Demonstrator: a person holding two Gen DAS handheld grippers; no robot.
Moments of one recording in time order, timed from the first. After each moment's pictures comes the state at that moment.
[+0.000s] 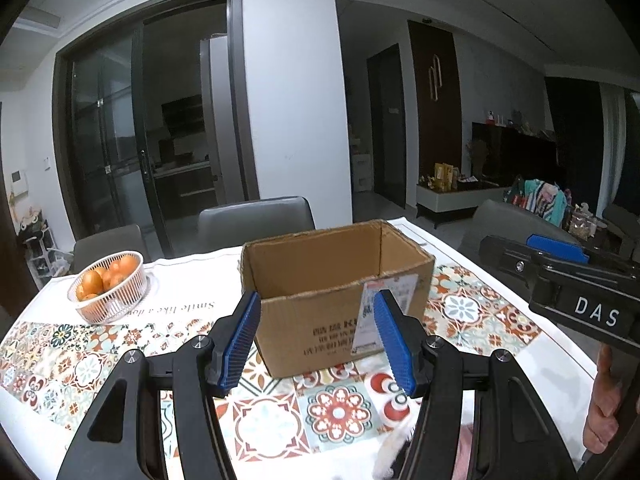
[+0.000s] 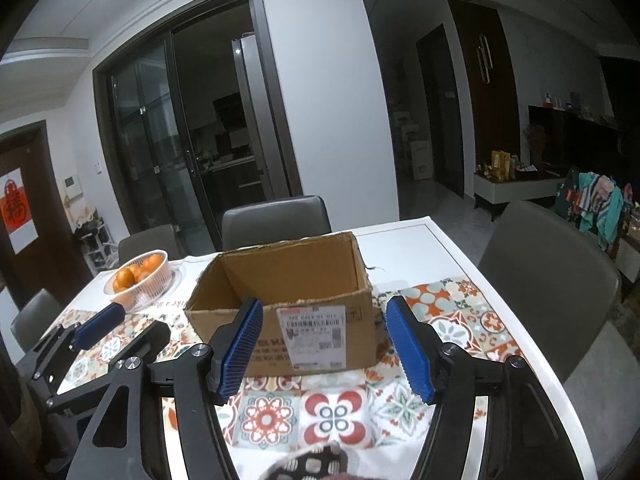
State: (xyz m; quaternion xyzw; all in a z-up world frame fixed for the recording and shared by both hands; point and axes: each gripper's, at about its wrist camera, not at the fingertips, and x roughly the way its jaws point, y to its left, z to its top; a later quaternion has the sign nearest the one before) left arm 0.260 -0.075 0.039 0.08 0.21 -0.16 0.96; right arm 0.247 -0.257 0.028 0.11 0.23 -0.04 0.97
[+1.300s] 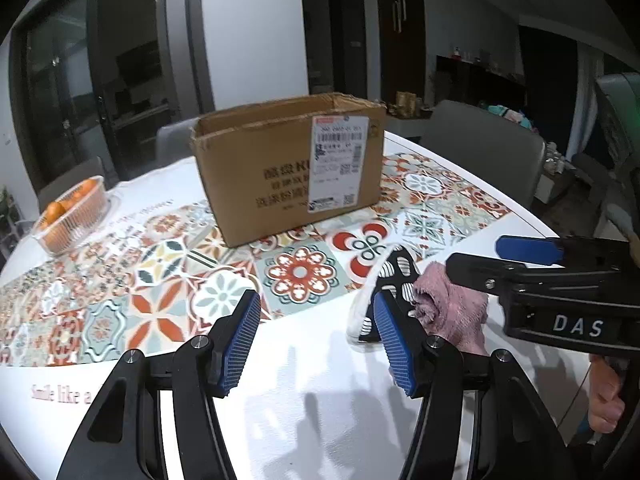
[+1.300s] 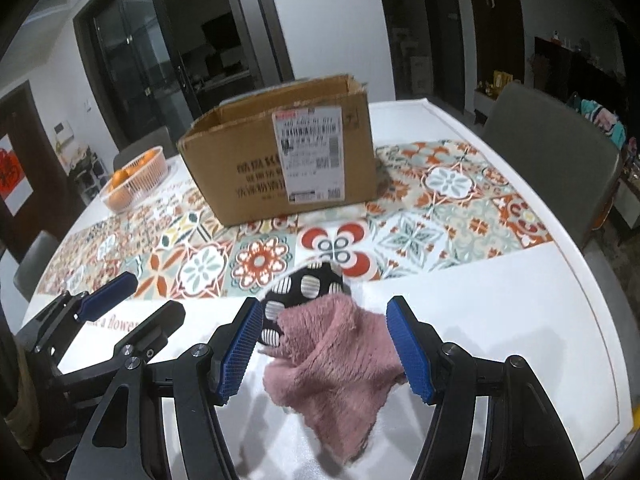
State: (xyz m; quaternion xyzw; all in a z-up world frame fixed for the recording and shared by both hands) left arm 0.210 -0.067 -0.061 0.11 0.33 -0.23 0.91; right arm 0.192 -0.229 -0.080 0.12 0.40 -0.02 0.91
